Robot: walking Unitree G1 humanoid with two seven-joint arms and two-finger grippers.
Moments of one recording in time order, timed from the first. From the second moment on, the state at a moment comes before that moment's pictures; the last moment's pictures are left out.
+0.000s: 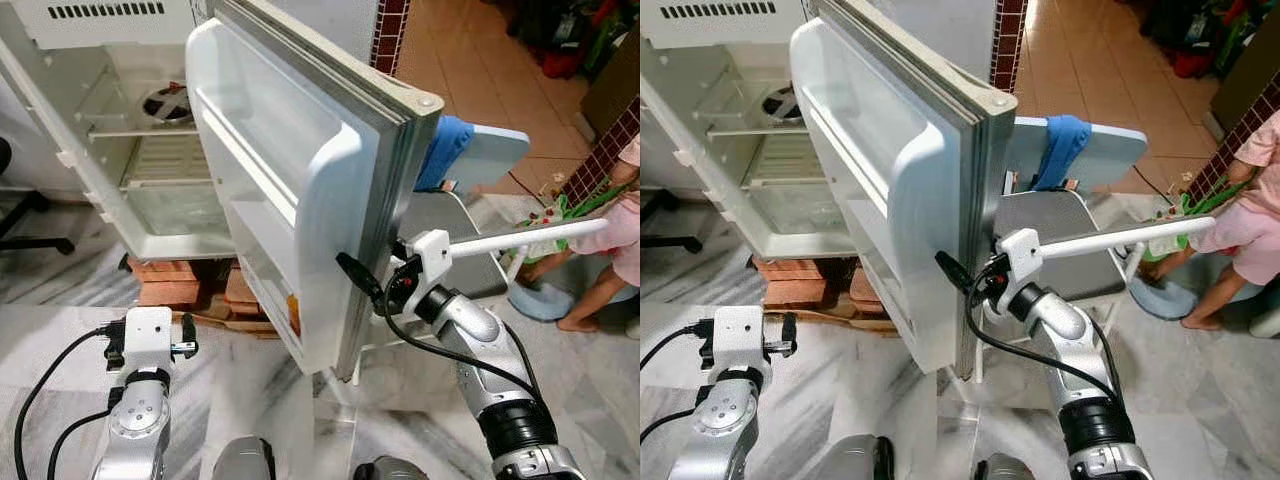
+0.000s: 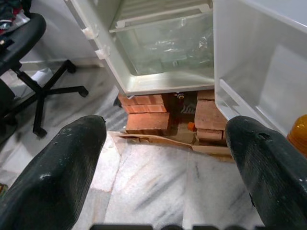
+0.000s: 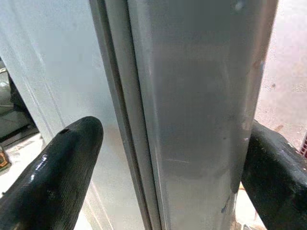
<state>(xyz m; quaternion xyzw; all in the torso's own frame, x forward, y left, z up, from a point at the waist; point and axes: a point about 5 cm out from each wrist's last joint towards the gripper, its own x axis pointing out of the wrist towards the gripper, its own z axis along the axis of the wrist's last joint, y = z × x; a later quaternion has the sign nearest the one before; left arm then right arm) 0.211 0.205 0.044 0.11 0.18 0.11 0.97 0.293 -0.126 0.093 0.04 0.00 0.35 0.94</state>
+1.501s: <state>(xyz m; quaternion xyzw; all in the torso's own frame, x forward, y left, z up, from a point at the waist) 0.247 0.148 0.086 0.04 -0.02 -0.01 1.00 0.286 -0.170 0.090 -0.01 -0.03 0.02 1.00</state>
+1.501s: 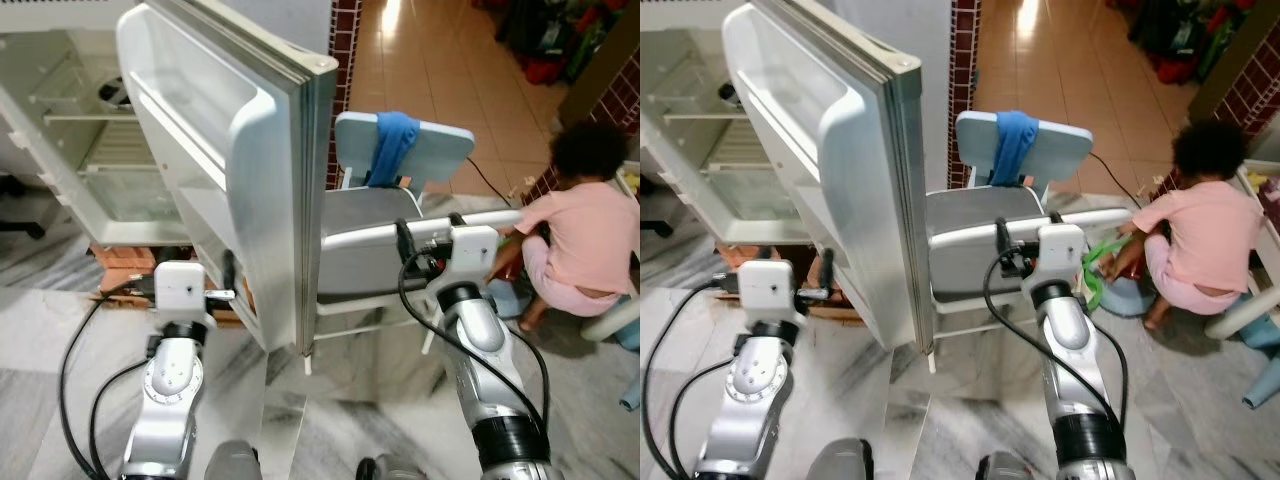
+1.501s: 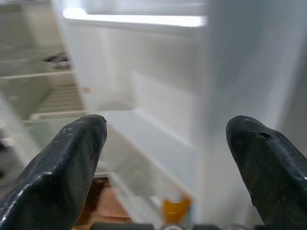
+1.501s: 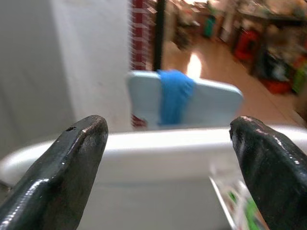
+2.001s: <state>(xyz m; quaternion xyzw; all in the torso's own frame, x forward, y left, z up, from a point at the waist) 0.250 0.155 0.059 -0.01 0.07 0.02 1.00 0.330 -0.121 0.147 0.02 -0.12 0.09 0.99</state>
